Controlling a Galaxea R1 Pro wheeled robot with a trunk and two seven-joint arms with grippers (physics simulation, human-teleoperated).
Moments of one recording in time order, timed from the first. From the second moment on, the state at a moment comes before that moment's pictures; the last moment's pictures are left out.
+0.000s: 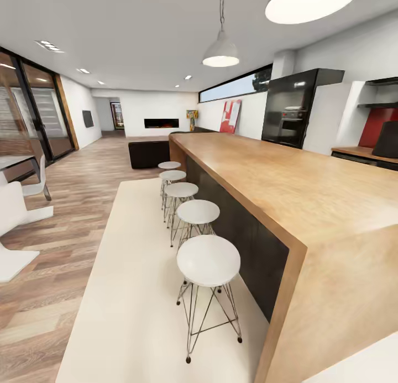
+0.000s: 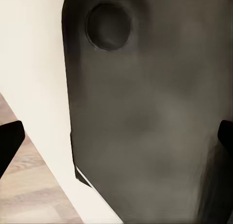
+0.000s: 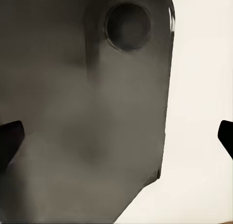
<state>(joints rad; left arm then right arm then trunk) 0.00 0.00 0.00 0.00 0.00 0.00 0.00 0.00 0.00 0.00 0.00 0.00 0.00 0.00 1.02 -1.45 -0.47</state>
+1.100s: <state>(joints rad) 0.00 -0.01 0.00 -0.01 0.01 -0.02 0.00 0.00 0.04 -0.01 -0.04 0.00 -0.06 0.00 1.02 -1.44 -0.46</state>
